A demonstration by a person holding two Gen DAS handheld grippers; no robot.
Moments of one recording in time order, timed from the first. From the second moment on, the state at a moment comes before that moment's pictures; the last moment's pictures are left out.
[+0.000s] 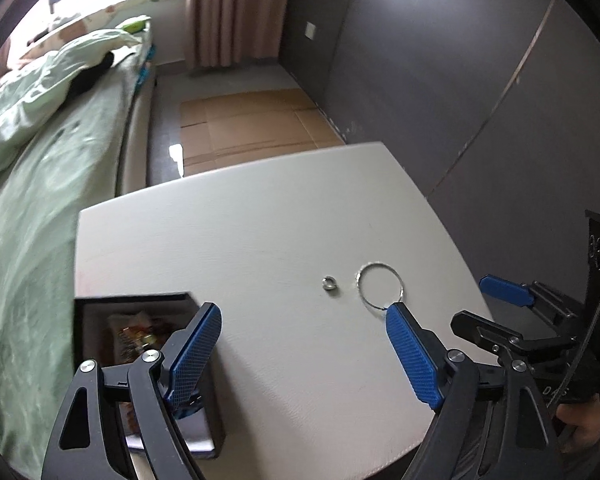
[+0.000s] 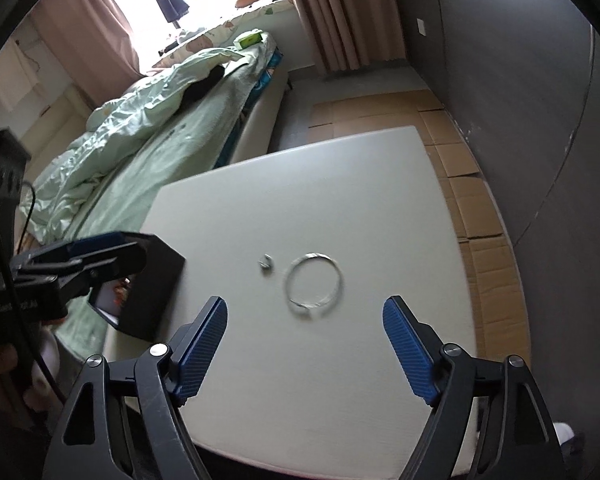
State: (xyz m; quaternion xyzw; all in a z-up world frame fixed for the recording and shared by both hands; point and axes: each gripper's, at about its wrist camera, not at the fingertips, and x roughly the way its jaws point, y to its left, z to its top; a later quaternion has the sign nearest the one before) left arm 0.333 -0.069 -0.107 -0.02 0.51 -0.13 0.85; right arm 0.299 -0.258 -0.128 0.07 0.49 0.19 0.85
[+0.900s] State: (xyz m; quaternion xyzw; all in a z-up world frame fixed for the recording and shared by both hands) left arm 0.369 -0.117 -0.182 0.06 0.53 -0.15 0.83; right arm 0.302 -0.301 -0.175 0.06 0.50 0.18 0.84
